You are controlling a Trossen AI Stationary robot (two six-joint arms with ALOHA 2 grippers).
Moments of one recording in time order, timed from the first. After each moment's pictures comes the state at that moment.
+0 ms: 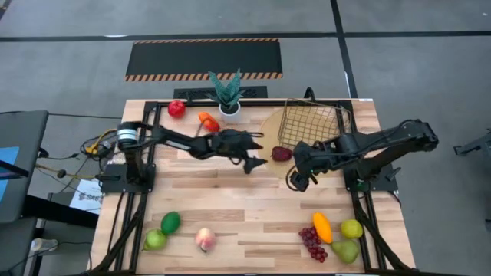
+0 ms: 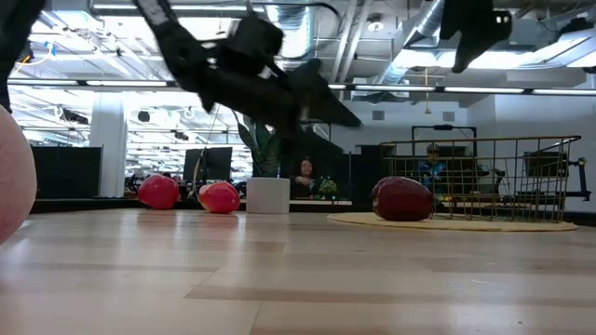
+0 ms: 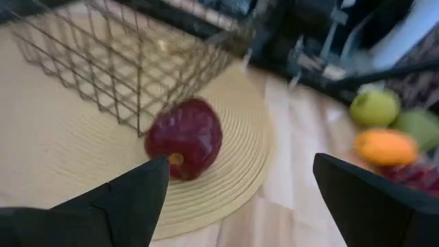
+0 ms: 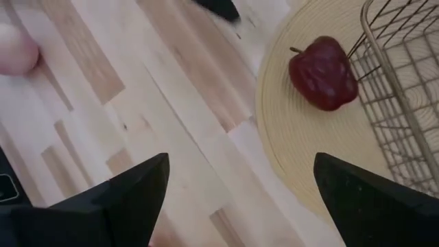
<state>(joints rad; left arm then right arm) 0.18 1.88 0.97 0.53 0.14 -0.32 0.24 1.31 1.28 -1.10 0.21 0.85</state>
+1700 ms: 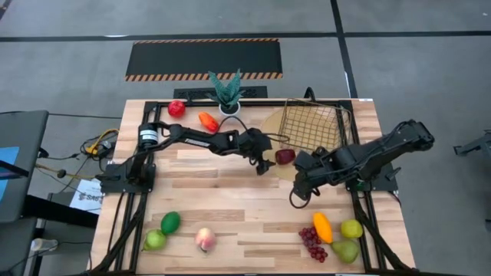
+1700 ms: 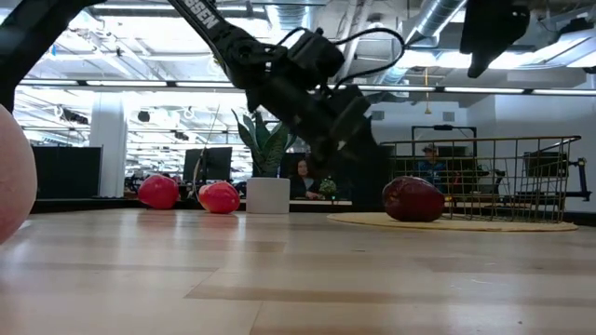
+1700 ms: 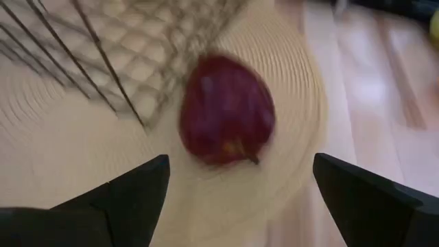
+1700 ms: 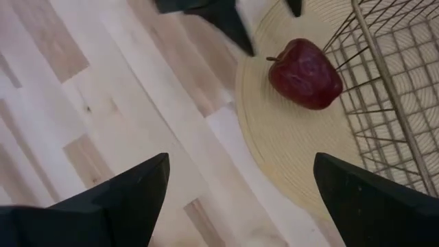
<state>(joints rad) 0.18 2.08 1.33 0.15 0.11 -0.13 0.36 1.37 1.28 -1.20 0.34 0.92</state>
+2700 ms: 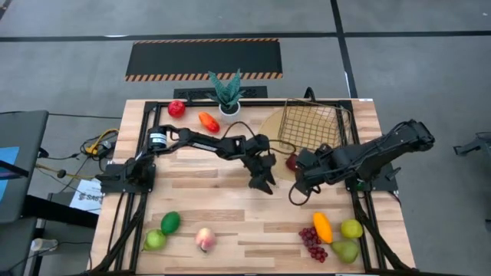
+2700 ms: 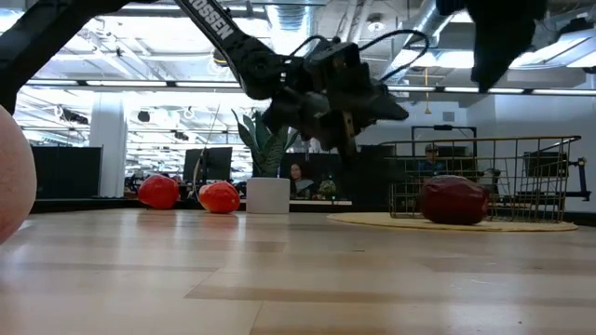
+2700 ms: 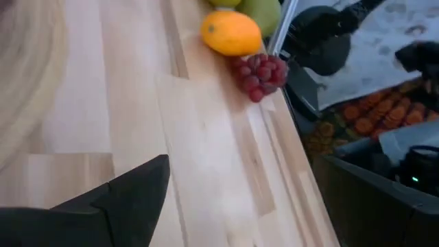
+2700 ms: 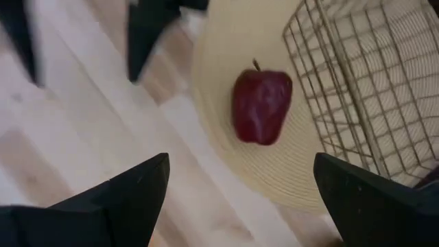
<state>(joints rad) 0.13 2.16 1.42 0.11 0.84 -0.33 0.33 1.37 1.20 -1.25 0.38 0.93</state>
